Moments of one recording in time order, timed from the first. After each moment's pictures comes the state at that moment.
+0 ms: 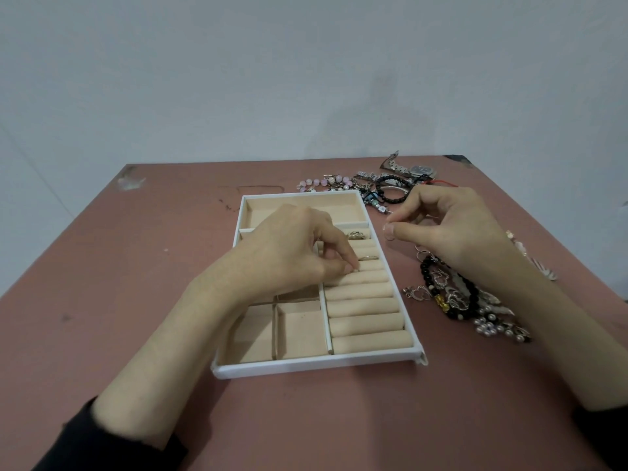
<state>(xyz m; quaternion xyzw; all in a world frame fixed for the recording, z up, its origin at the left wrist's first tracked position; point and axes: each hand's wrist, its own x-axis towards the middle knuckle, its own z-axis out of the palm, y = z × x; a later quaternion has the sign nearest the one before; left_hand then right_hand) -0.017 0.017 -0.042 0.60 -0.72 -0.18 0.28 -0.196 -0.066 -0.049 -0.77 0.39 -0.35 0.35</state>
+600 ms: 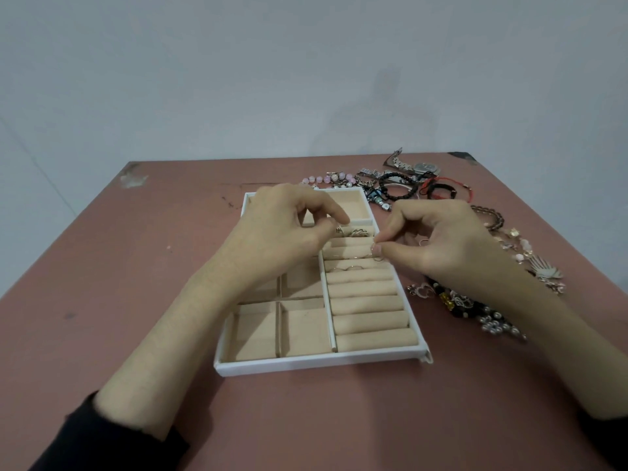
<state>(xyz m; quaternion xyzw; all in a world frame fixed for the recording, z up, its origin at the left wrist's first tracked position) -0.008 0.013 -0.046 0.63 -0.66 -0.13 0.39 -0.192 -0.054 -0.056 -0.84 0.30 -0.32 0.32</state>
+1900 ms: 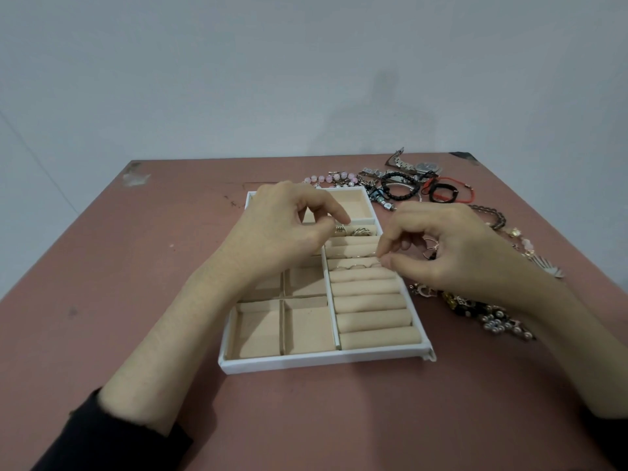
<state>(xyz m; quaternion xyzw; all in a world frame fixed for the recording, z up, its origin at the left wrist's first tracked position) -0.004 0.011 -0.047 0.64 -0.66 -0.13 0.38 -0.200 -0.057 -0.052 -0.92 0.21 -0.25 0.20</state>
